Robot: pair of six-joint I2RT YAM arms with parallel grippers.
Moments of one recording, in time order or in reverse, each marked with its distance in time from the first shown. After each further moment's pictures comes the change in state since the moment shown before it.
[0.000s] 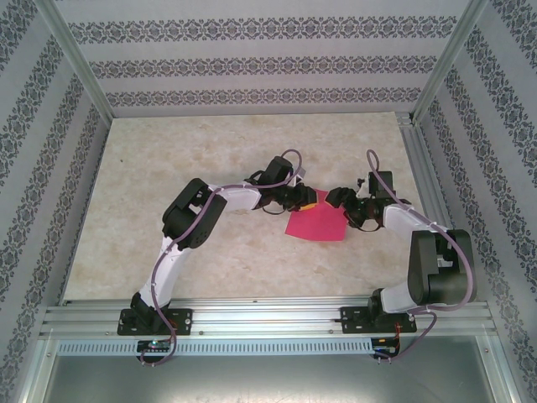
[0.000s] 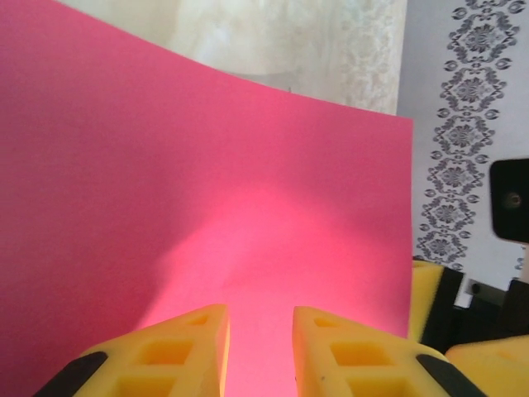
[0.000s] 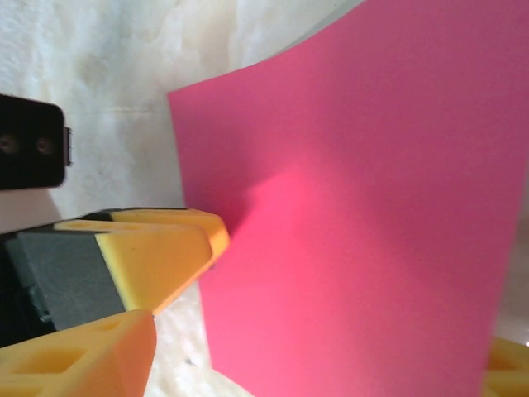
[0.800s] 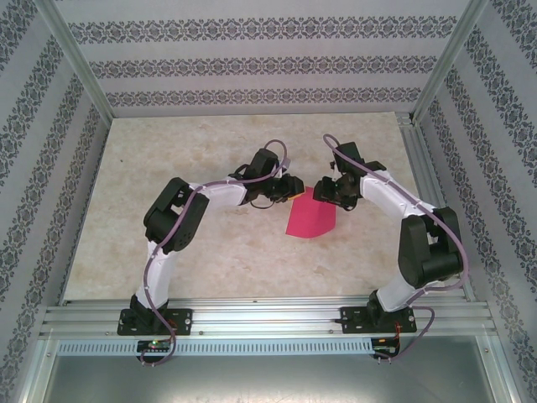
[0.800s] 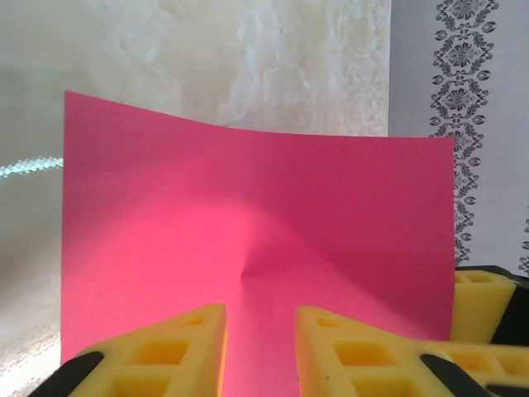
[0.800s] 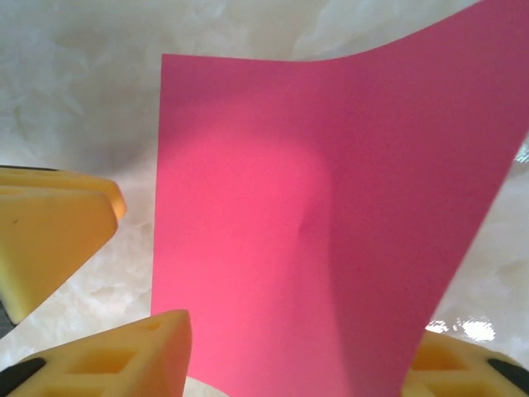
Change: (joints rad) left arm 0.061 -0.147 -0.116 0.003 -0.074 0.021; right arm 0.249 0.156 0.414 -0.444 0.350 -0.224
